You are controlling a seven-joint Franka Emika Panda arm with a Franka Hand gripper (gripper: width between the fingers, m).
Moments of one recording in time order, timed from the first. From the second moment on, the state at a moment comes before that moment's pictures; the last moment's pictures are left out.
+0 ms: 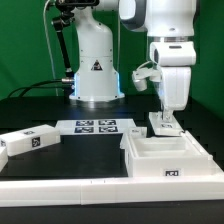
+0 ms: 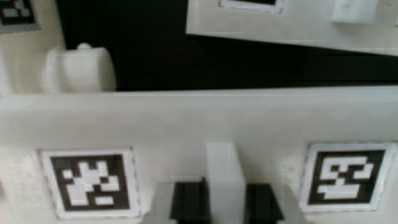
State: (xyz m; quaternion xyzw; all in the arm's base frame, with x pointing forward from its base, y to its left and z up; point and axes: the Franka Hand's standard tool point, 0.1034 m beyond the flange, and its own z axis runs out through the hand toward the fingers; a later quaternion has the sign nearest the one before) arm 0.460 0.119 0.059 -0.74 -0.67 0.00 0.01
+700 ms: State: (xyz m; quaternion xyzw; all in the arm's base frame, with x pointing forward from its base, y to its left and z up) arm 0.467 0.121 0.056 -0.72 -0.69 0.00 0.01
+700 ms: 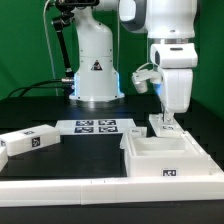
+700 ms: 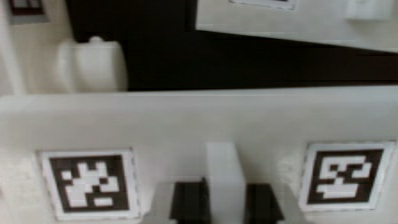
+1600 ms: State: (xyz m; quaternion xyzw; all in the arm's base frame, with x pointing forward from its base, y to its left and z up) arm 0.481 0.125 0.056 -0.75 -0.66 -0.01 0.00
